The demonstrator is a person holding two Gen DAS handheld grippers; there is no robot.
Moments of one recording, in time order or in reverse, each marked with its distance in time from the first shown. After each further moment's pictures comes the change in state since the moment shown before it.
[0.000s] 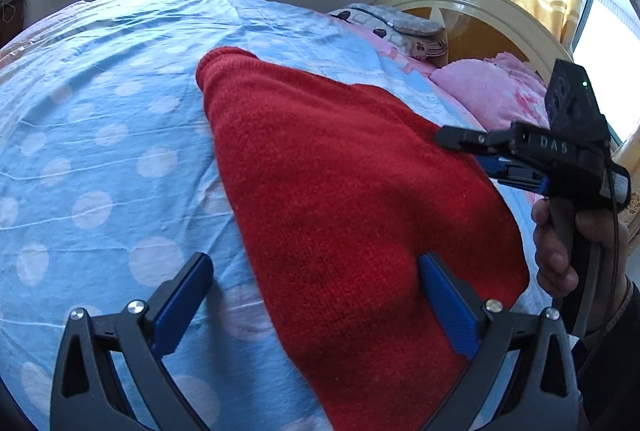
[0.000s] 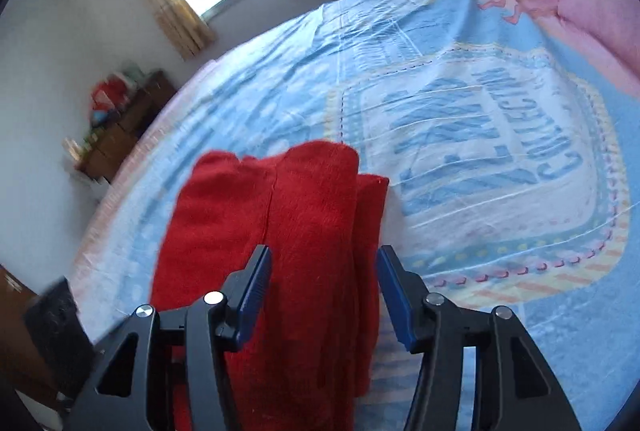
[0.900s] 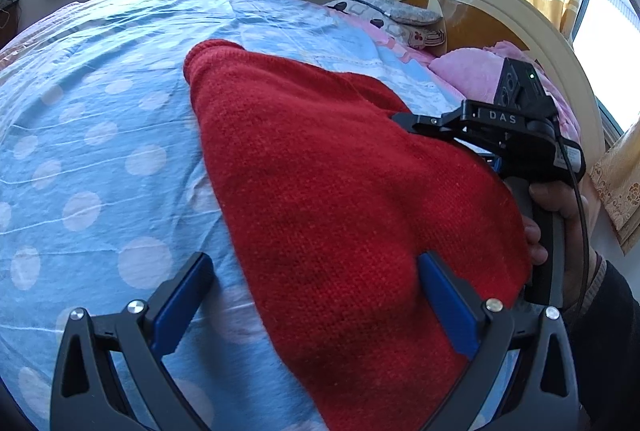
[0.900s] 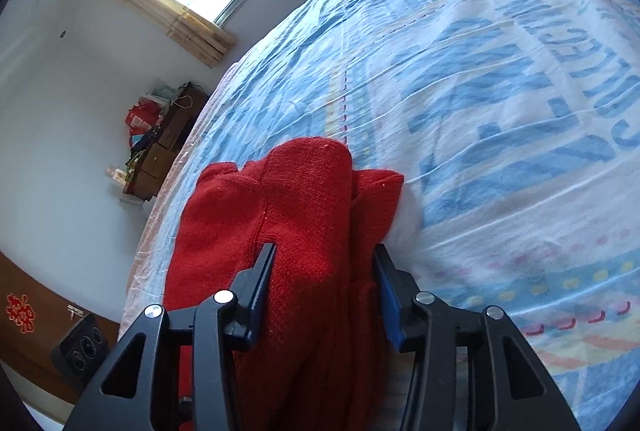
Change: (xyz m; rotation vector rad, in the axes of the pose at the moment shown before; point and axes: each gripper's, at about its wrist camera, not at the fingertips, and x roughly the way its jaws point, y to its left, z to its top) left arm 0.011 -0.004 0.003 0.019 0.036 0.001; right arm 0.060 -0.029 0.010 0.121 0.076 0.209
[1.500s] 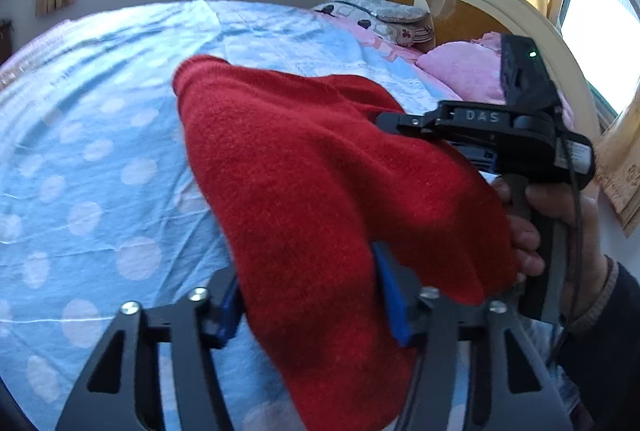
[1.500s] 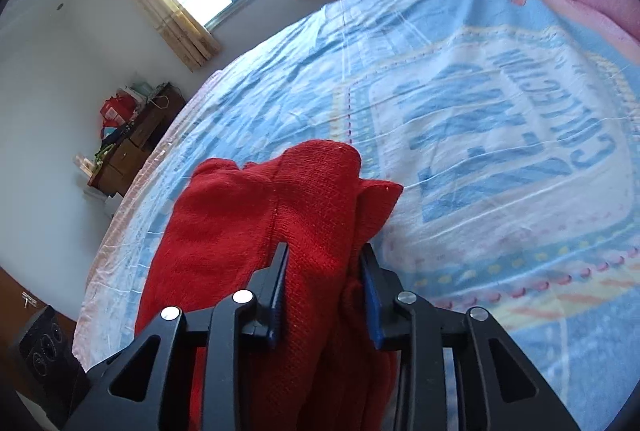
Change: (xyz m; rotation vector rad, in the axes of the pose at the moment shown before) left arm -0.016 -0.022 -0.005 0.069 -0.021 0.026; right arm -0.015 0.049 -0.019 -0.100 -0.097 -0.155
